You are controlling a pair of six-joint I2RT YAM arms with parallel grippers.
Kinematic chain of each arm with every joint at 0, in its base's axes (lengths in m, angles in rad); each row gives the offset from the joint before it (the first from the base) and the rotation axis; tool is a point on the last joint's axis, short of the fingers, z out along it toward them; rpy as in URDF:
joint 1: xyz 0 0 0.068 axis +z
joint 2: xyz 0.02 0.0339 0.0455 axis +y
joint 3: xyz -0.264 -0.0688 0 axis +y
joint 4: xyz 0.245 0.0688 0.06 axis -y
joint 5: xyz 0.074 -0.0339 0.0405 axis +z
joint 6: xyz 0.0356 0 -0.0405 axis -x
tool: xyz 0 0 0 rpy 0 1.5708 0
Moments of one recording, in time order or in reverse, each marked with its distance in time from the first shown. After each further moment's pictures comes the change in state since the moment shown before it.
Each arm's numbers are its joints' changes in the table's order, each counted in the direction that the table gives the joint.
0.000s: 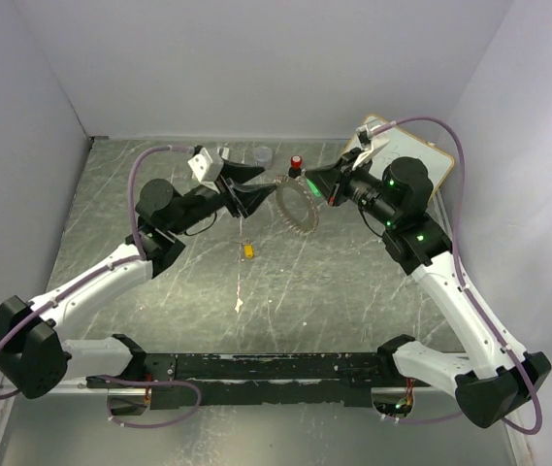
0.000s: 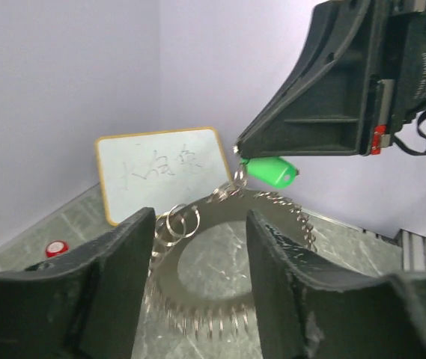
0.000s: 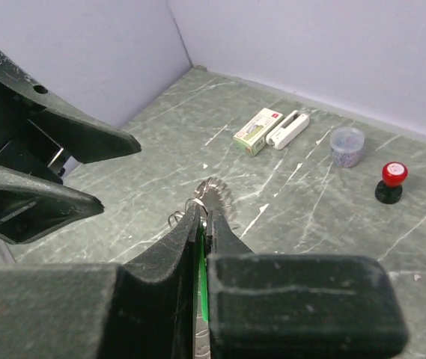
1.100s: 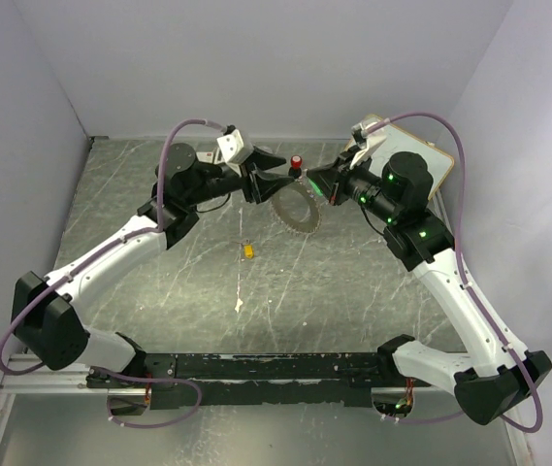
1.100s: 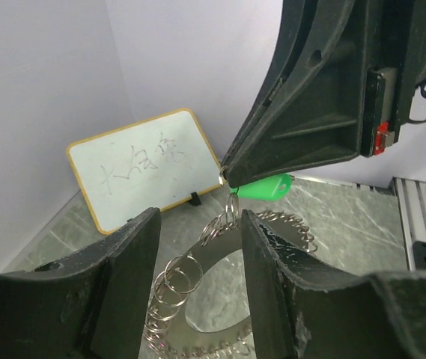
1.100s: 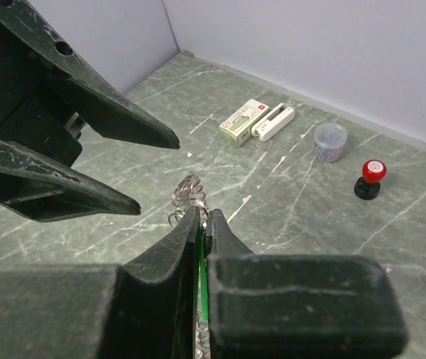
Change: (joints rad) left arm 0.014 0.147 -0.262 -0.217 -0.166 -0.143; right arm -0.004 0.019 -0.067 -0.093 -0.024 0.098
